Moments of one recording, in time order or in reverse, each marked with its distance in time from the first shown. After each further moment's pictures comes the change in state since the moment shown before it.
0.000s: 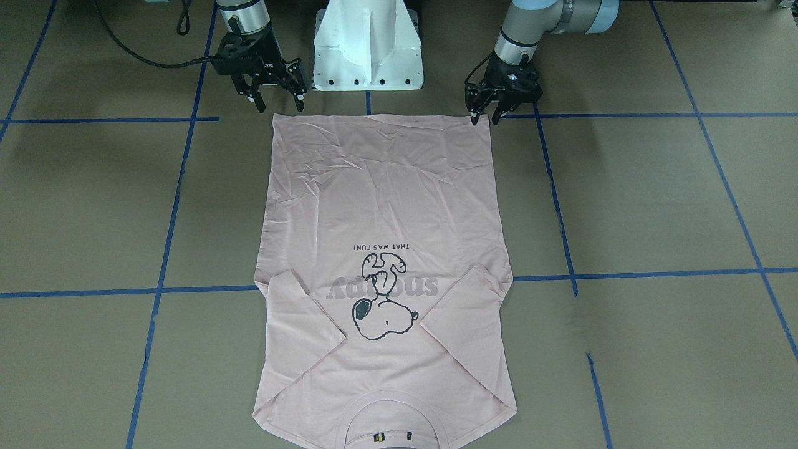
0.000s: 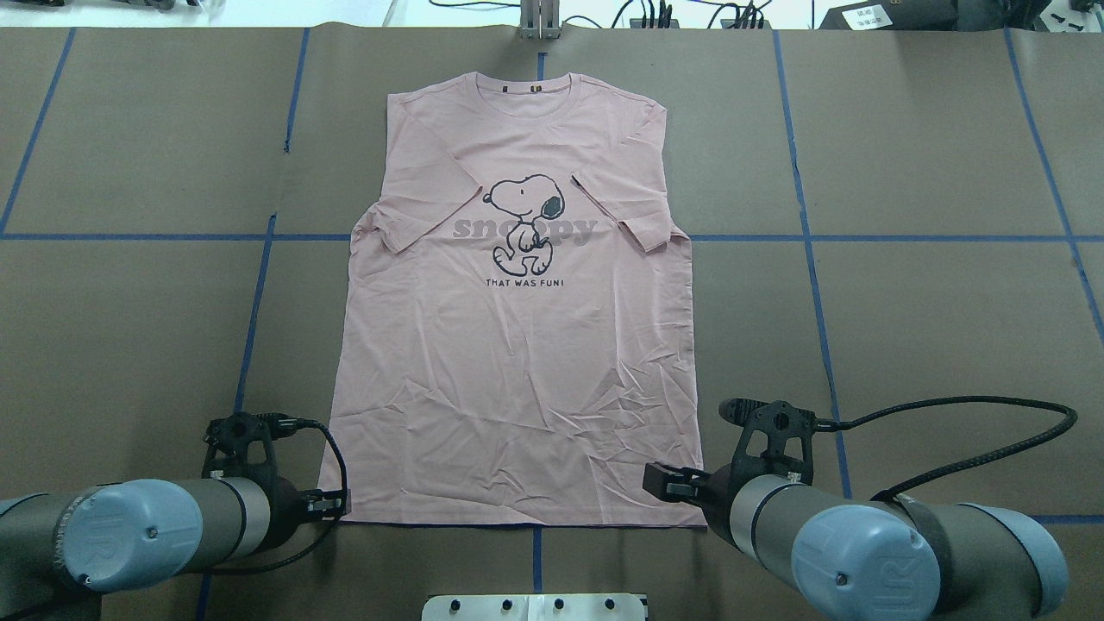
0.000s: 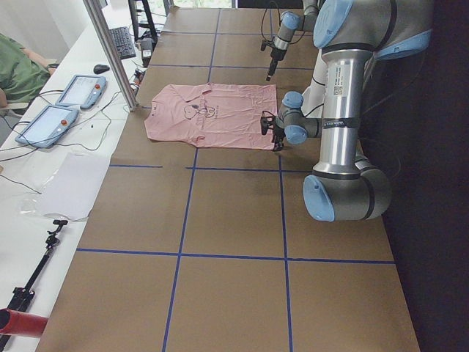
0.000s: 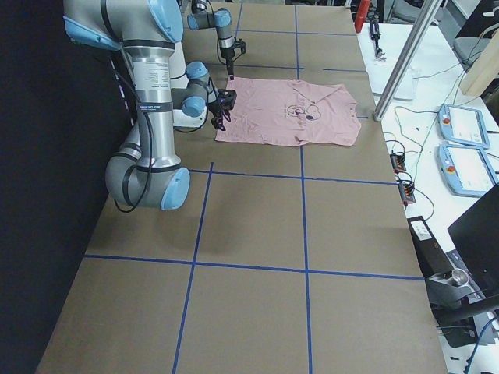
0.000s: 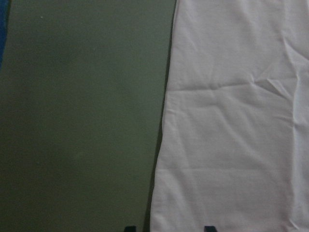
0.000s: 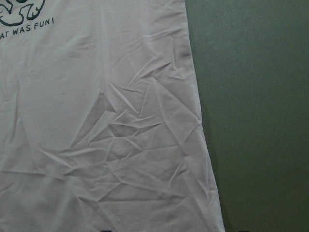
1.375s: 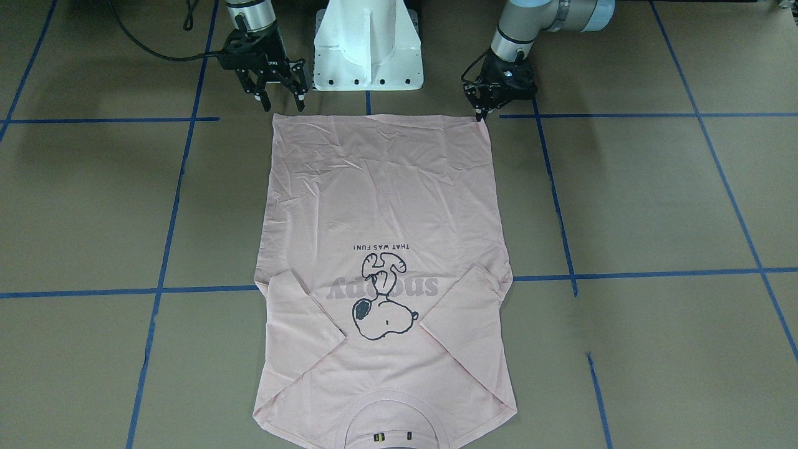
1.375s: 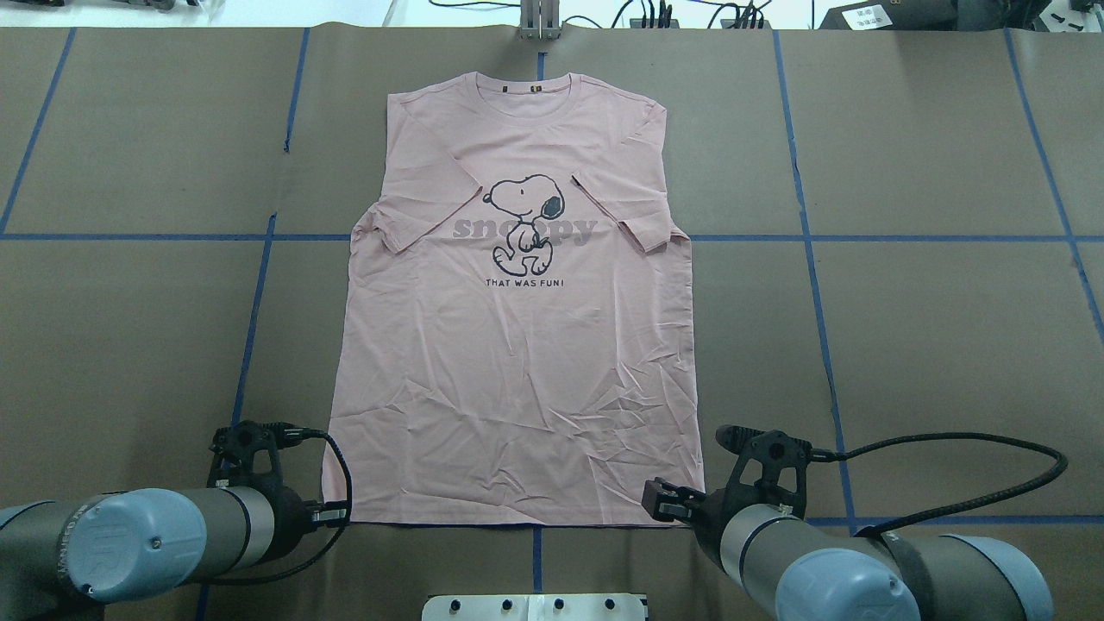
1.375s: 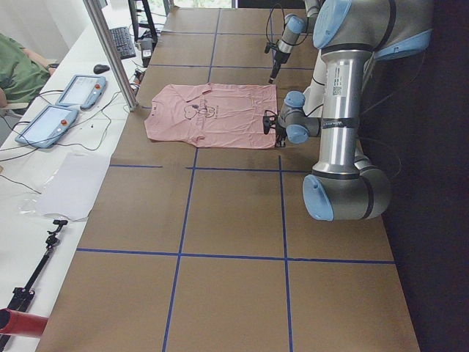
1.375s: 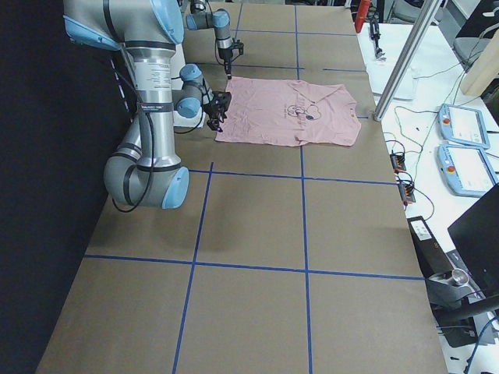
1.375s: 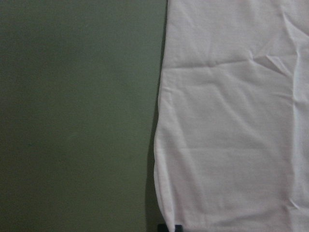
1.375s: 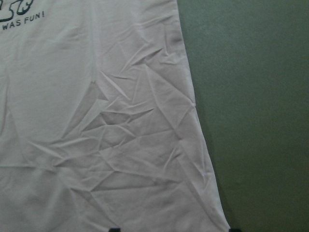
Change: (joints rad) left arm 0.017 -0.006 -0.005 0.000 -0.001 0.003; right arm -0.081 0.007 -0.019 -0.043 -0.098 0.131
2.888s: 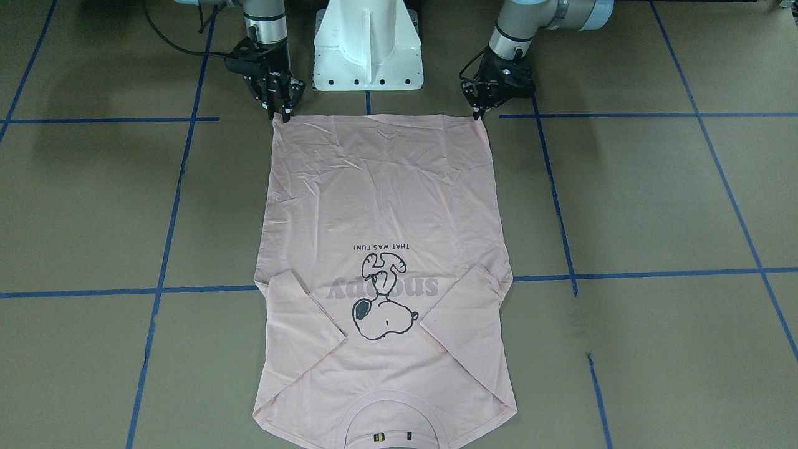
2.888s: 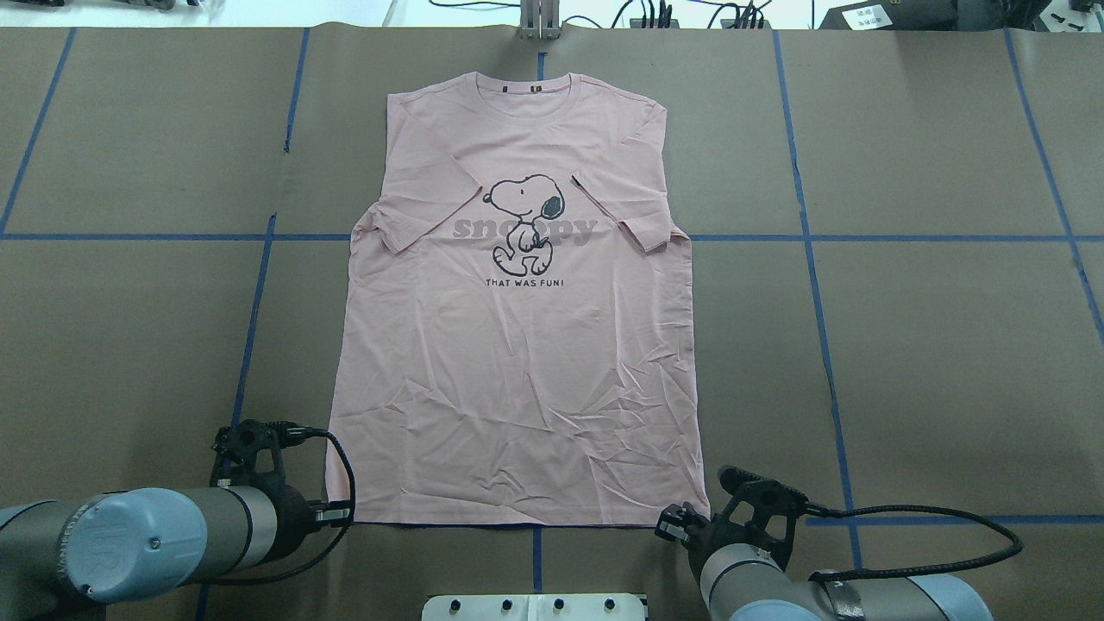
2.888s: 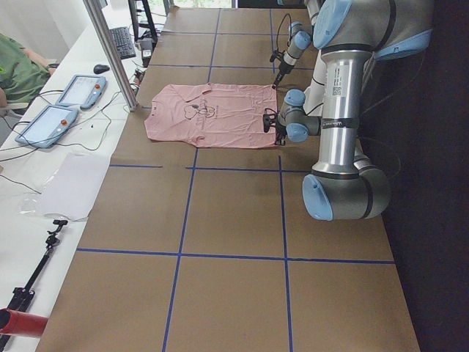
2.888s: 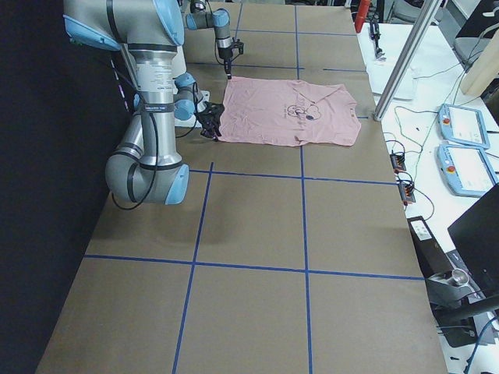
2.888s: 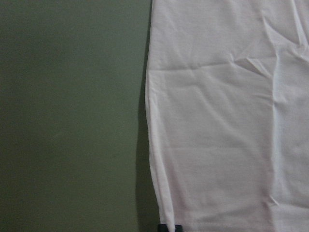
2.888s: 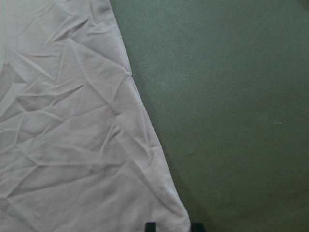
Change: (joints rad) left arm 0.000 -0.005 -0.007 0.000 0.000 -0.001; right arm -0.063 0.038 -0.088 -0.126 -0.084 0.193
